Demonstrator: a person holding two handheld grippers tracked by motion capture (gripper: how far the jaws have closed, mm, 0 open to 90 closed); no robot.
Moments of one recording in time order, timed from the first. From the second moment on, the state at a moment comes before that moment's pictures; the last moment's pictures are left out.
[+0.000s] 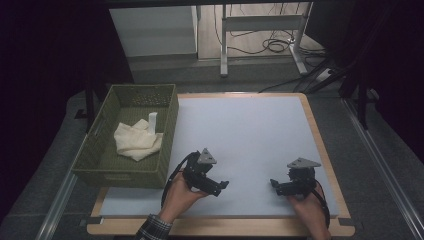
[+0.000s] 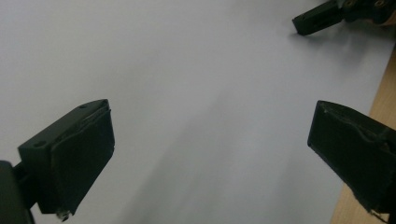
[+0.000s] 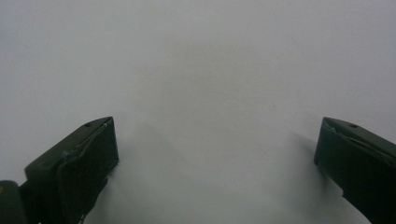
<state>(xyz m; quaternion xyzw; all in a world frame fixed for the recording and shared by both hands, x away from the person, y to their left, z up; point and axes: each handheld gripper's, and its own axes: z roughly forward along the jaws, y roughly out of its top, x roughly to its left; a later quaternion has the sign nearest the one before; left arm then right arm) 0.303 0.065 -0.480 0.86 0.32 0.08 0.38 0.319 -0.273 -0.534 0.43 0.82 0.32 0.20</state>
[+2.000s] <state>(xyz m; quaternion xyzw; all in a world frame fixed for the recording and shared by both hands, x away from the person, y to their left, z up) 0.397 0.236 -0.414 0.81 0.46 0.15 0.34 0.319 -0.273 -0.534 0.43 0.82 0.32 0.20</state>
